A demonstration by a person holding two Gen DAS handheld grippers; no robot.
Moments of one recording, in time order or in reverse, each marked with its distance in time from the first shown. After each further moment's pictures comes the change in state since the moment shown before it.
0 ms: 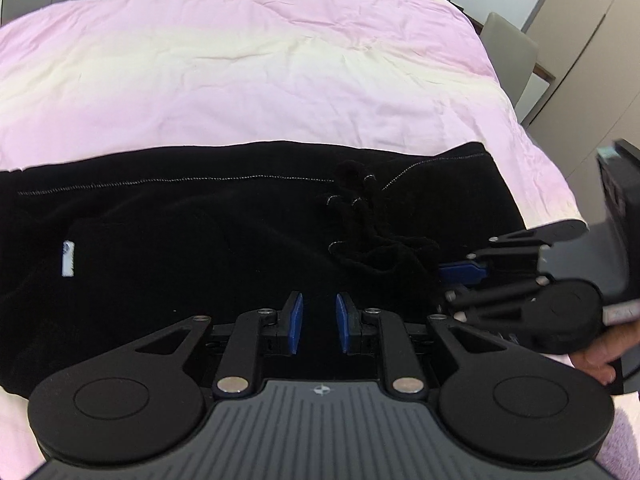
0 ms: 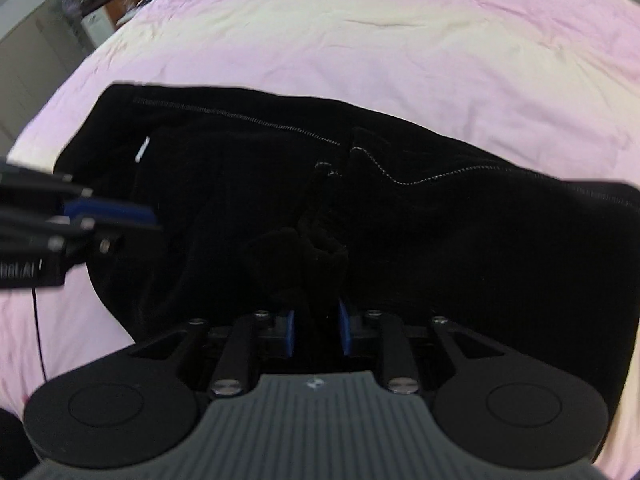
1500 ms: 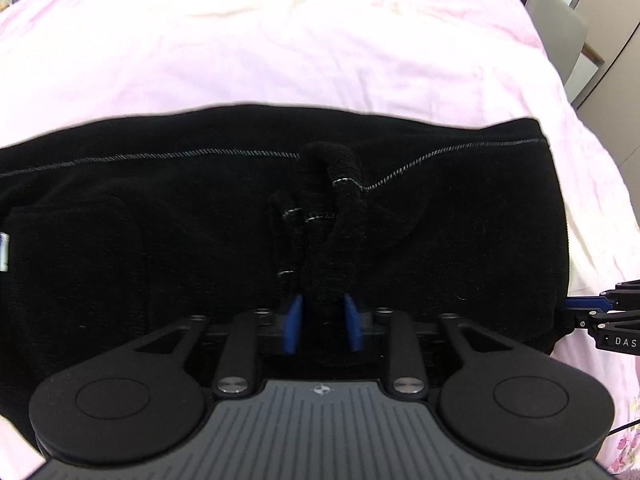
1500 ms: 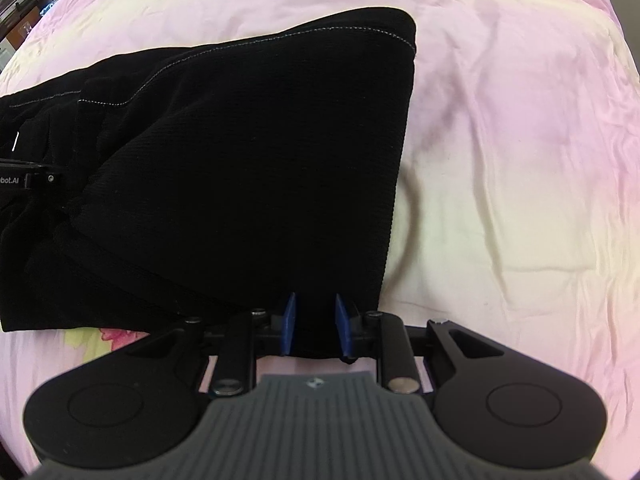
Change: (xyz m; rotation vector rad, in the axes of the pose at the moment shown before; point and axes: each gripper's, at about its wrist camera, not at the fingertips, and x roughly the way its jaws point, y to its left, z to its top) left arm 0.078 -0.035 0.005 -0.028 0.064 0.146; right arm -0.033 -0.163 -0.094 0.280 0.109 -0.151
